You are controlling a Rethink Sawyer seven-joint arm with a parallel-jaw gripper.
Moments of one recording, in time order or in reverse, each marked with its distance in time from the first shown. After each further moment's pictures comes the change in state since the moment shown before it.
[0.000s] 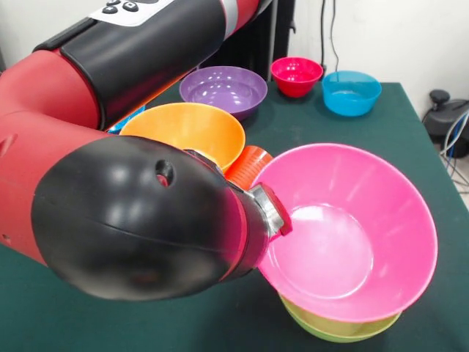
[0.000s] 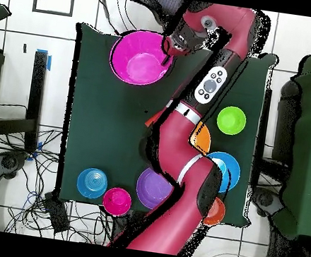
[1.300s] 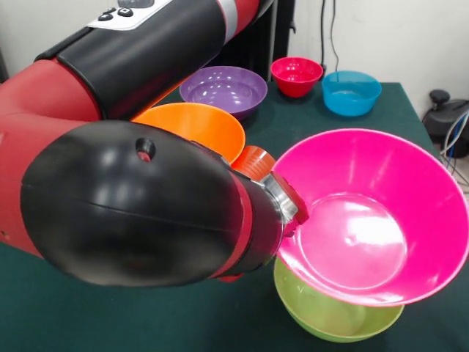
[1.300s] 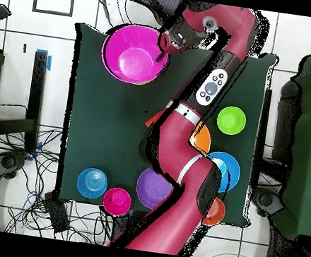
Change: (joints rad) arm -0.001 0.013 0.001 0.000 0.150 0.002 0.000
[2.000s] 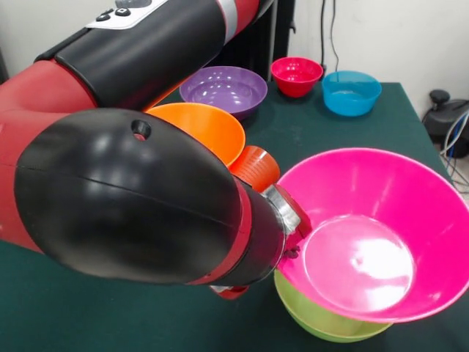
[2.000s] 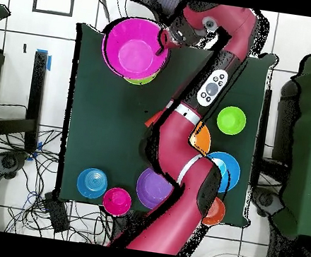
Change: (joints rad) arm 0.000 0.000 -0.003 0.000 0.053 -0.100 0.000
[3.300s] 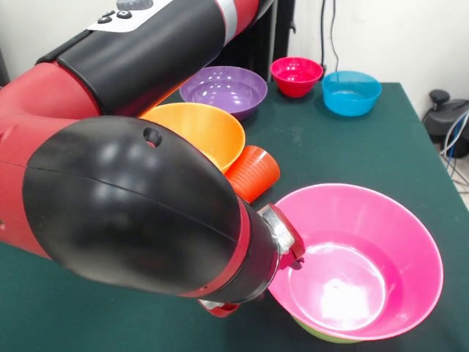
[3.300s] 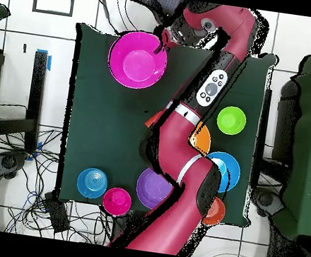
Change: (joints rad) arm 0.001 -0.001 -0.016 0.000 -0.015 -0.082 0.000
